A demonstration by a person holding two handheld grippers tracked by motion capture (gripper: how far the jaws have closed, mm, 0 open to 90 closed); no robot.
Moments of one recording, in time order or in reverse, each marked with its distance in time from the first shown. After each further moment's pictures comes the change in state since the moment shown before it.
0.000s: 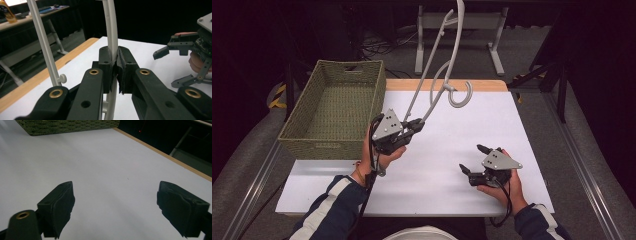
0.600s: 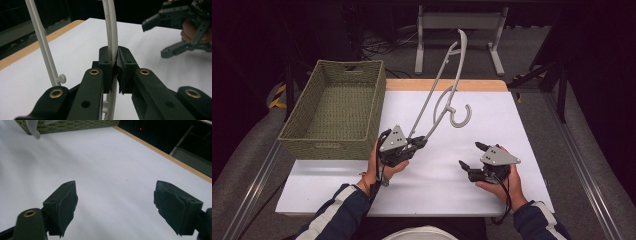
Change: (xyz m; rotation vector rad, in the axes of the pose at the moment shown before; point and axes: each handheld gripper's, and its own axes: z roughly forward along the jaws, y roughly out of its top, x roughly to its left) left arm -0.009 -0.053 0.026 0.063 -0.086 -0.034; right arm -0.004 0.006 0.003 0.026 0.007 -0.007
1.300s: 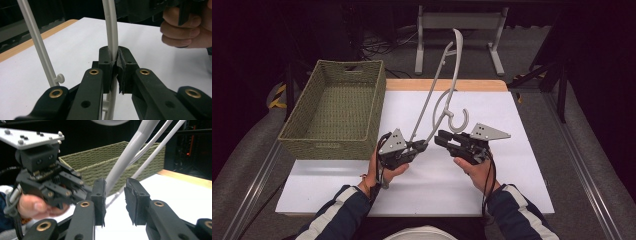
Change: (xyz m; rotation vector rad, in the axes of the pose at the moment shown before) left arm -0.002 -0.013 0.002 -0.012 -0.050 -0.026; right arm 0.001 0.066 0.038 -0.314 0.345 0.280
